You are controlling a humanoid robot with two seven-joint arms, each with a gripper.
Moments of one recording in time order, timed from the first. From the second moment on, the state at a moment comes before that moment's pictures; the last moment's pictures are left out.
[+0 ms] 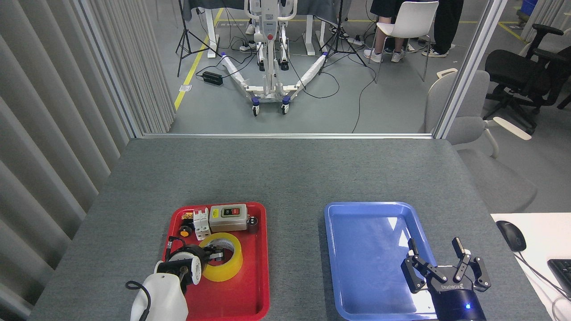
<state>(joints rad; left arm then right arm) -0.39 0.03 -0.15 -1.17 -1.35 0.24 -0.75 0.09 -0.07 -0.13 -1.60 1.43 -0.13 -0.10</state>
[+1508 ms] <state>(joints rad) -0.13 -0.04 -0.09 -1.27 -0.03 -0.59 -1.00 0.03 -0.18 -0.07 -1.62 1.05 -0.49 0.05</state>
